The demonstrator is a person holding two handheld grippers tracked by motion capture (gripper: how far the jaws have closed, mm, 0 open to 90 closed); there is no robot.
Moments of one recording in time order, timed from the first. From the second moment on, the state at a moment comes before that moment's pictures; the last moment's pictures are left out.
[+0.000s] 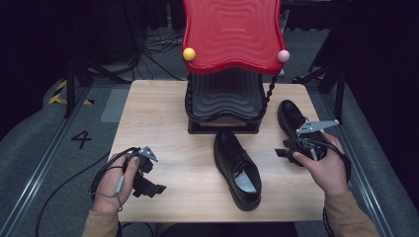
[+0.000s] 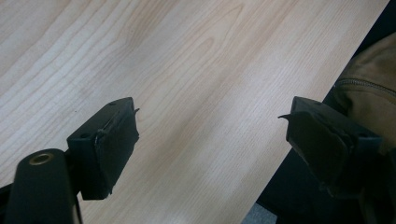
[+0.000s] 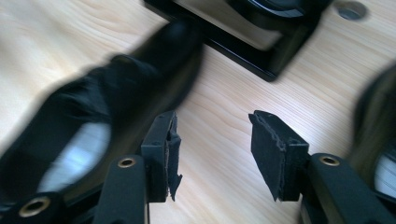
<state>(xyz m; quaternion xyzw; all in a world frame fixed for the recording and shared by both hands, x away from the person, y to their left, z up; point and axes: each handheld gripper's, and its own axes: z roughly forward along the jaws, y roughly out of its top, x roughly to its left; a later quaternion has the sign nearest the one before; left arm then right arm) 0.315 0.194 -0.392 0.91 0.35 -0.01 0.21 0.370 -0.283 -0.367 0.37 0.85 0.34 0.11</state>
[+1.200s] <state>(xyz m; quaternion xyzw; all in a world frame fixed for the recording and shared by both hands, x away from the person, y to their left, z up) 0.311 0.197 -0.397 0.91 0.36 -0.02 0.20 0.423 -0.359 -0.435 0.45 0.85 0.26 0.12</state>
